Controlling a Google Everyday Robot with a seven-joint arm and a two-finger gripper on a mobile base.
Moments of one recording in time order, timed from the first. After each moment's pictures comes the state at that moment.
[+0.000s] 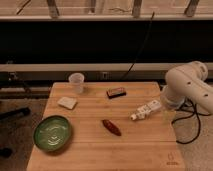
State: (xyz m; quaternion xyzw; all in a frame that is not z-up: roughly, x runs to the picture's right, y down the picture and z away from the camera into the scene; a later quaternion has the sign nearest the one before) arm 0.285 0.106 0.684 -0.28 0.02 0.02 0.96
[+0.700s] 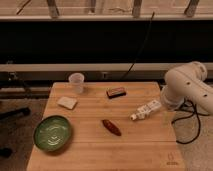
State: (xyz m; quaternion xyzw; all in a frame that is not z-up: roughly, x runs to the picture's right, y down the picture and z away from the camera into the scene) arm 0.275 0.109 0.687 -0.28 0.02 0.02 0.96
